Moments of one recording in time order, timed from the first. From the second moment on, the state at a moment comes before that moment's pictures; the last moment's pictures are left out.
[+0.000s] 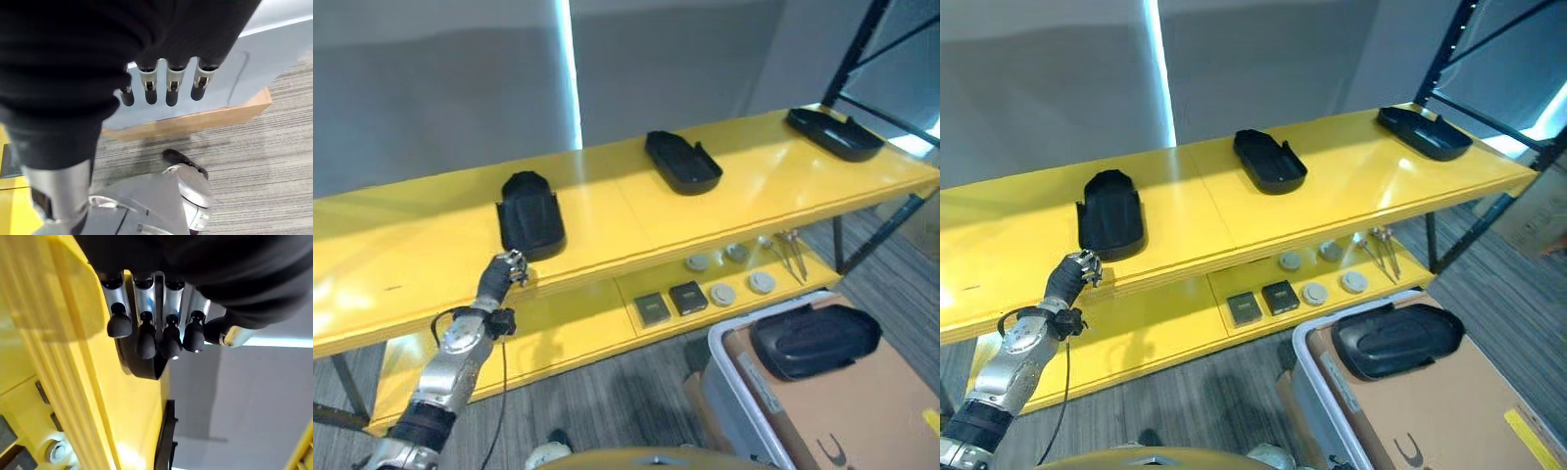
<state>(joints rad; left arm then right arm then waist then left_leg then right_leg) -0.07 0.46 -0.18 0.20 -0.57 -0.06 0.06 0.26 -0.37 0.23 0.89 0.10 0.08 -0.05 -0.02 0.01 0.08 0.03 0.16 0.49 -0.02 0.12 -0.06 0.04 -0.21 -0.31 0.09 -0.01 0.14</state>
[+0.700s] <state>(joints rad) -0.21 0.41 -0.20 0.45 -0.50 -0.09 0.17 0.27 -0.37 0.23 0.87 -0.01 0.07 -0.02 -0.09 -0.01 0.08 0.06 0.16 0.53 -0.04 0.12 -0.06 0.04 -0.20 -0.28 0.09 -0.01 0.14</state>
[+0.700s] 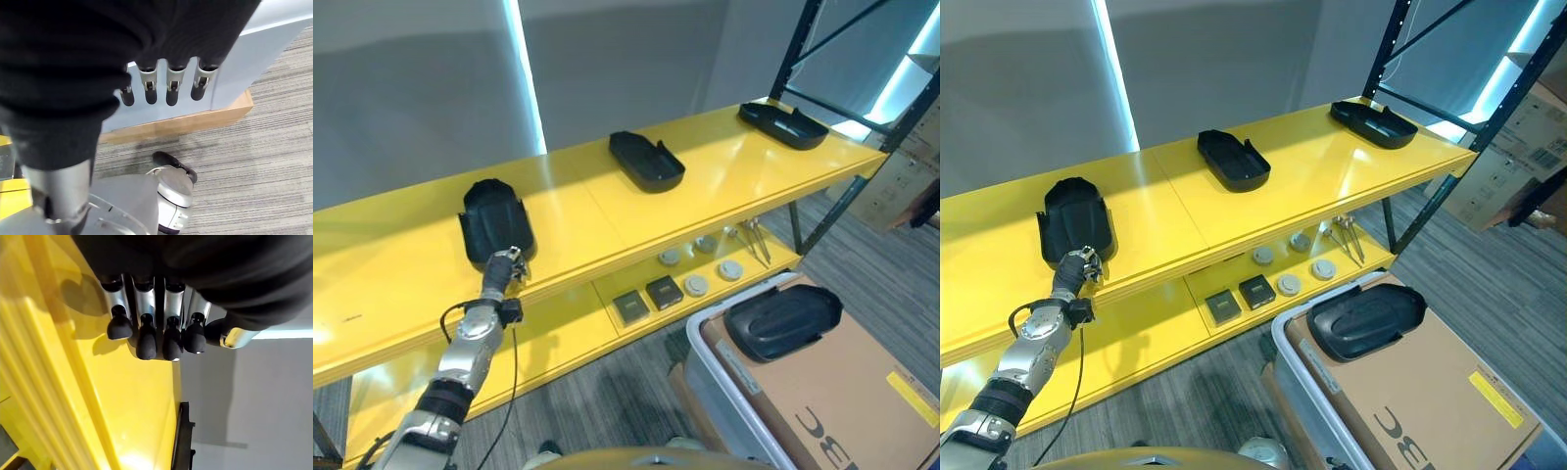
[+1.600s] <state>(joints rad) -0.37 0.40 -0.18 0.67 -0.41 -0.11 0.30 0.26 -0.39 0.26 0.83 -0.05 0.07 0.01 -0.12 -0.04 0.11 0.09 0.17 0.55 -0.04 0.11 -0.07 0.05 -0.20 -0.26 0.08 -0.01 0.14</state>
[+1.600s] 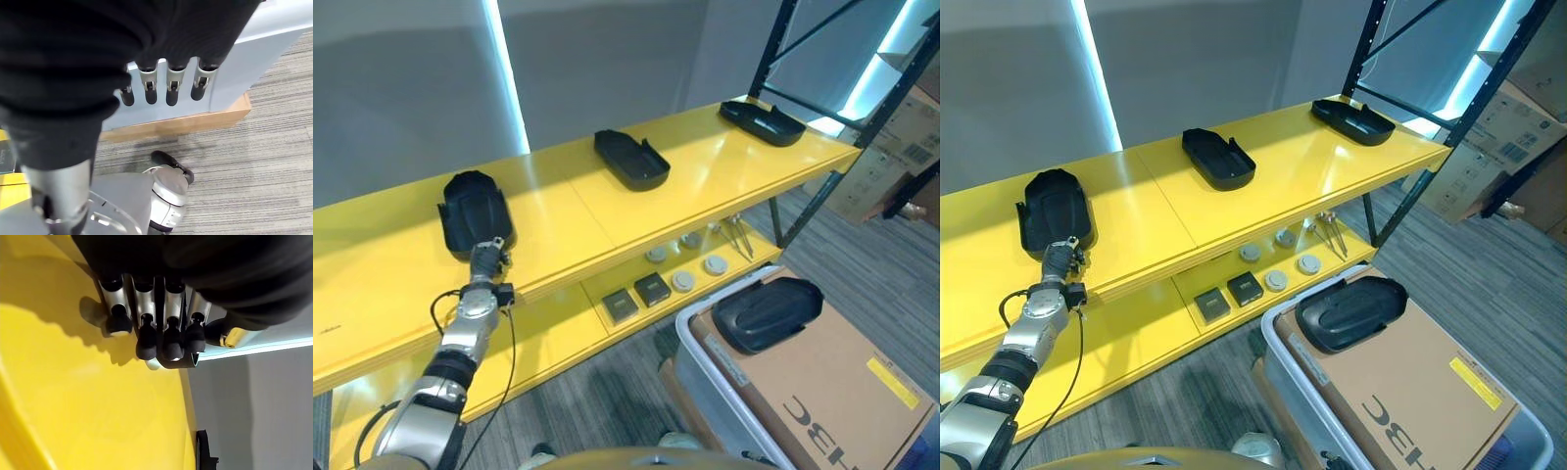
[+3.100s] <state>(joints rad) 0.12 0.47 -0.11 0.00 -0.71 -0.05 -0.13 0.29 -0.33 0.10 0.98 0.07 0.02 -0.08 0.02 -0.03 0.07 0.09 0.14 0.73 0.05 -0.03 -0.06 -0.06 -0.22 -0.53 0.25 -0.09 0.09</state>
